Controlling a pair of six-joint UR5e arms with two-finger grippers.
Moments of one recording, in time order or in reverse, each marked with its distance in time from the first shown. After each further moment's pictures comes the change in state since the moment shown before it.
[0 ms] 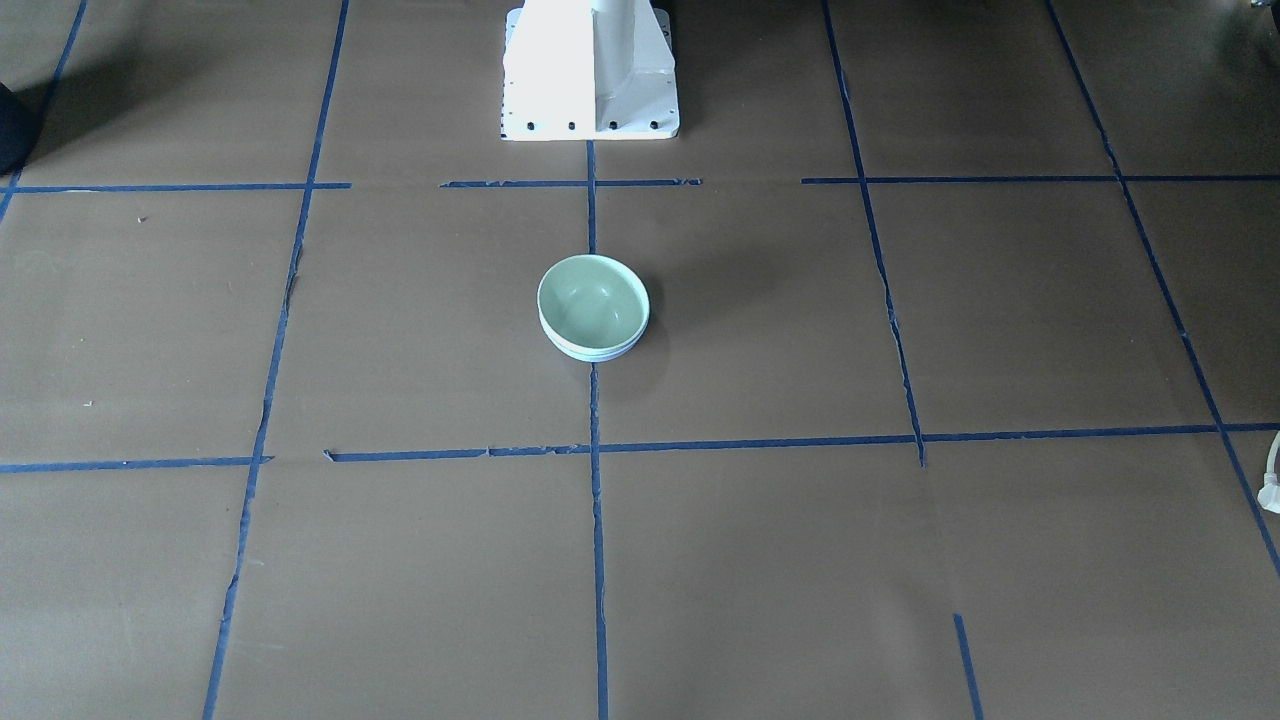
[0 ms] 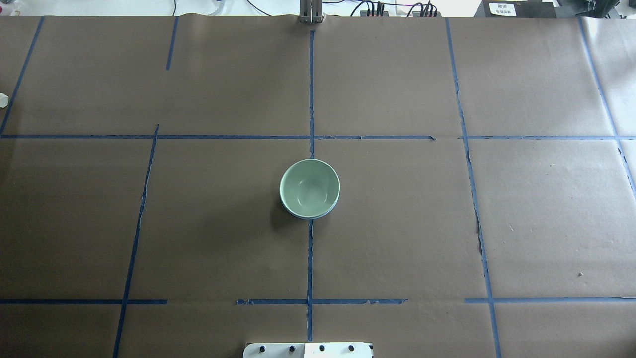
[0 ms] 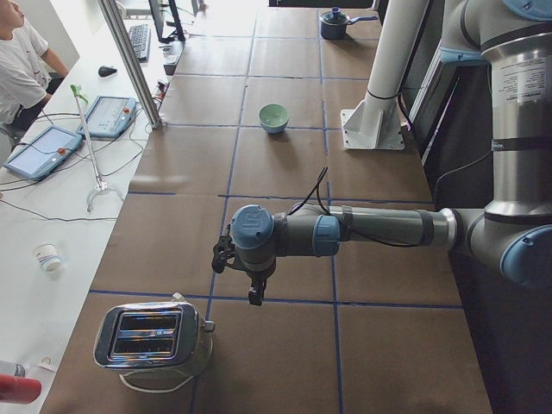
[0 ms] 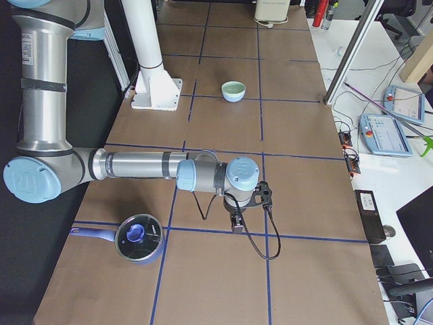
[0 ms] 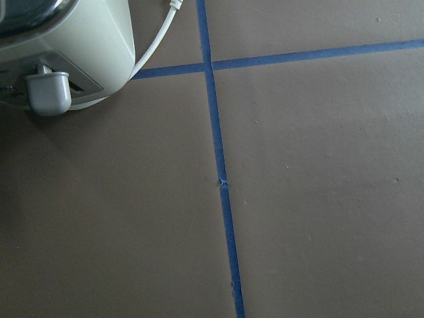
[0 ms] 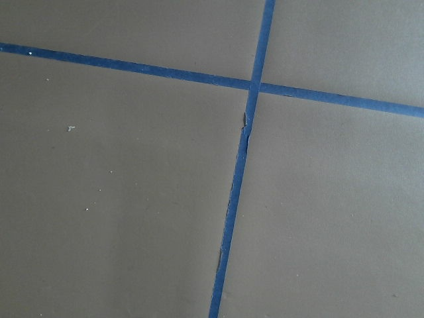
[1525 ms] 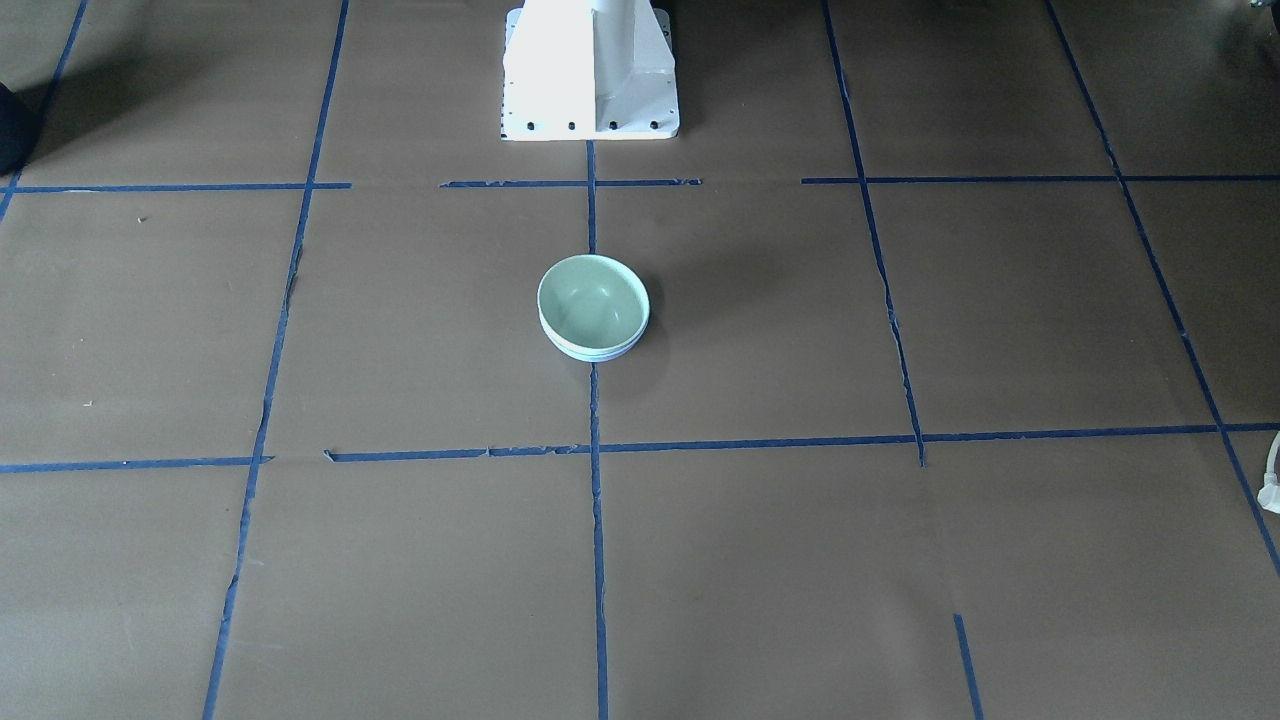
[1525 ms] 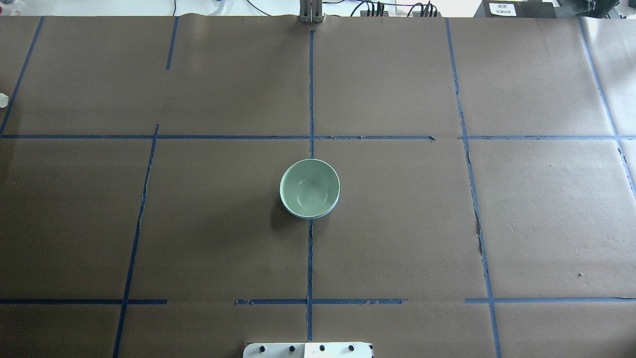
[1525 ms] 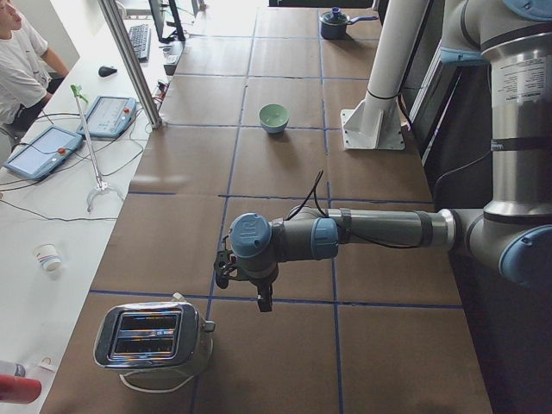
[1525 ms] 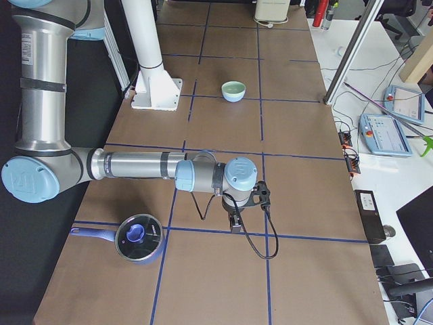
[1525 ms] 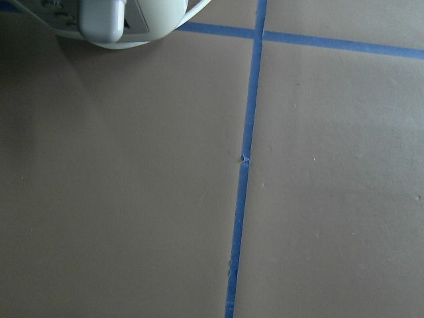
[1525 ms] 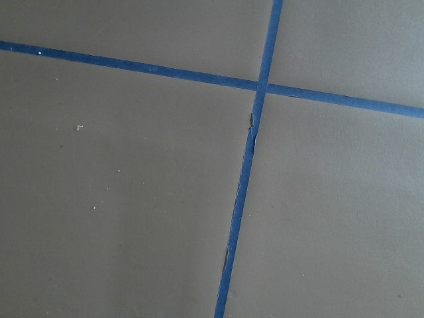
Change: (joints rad) left arm 0.001 -0.004 0.020 0.029 -0.001 -0.179; right arm -0.005 -0.014 0.027 0.009 0.003 0.008
